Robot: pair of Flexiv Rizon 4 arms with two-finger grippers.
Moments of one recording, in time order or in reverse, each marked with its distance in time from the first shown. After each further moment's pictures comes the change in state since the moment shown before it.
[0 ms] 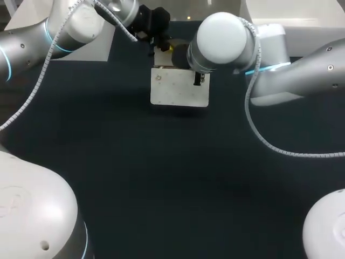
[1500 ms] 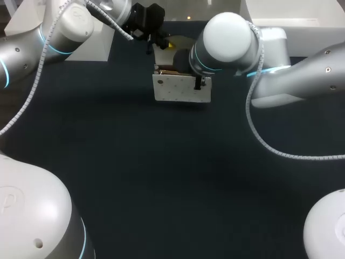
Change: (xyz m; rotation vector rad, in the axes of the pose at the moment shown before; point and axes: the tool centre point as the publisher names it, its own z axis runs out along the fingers) left arm 0.002 -0.011 -0.011 0.114 0.009 -0.034; right arm 0.018 -0.003 0.018 -0.023 0.061 0.009
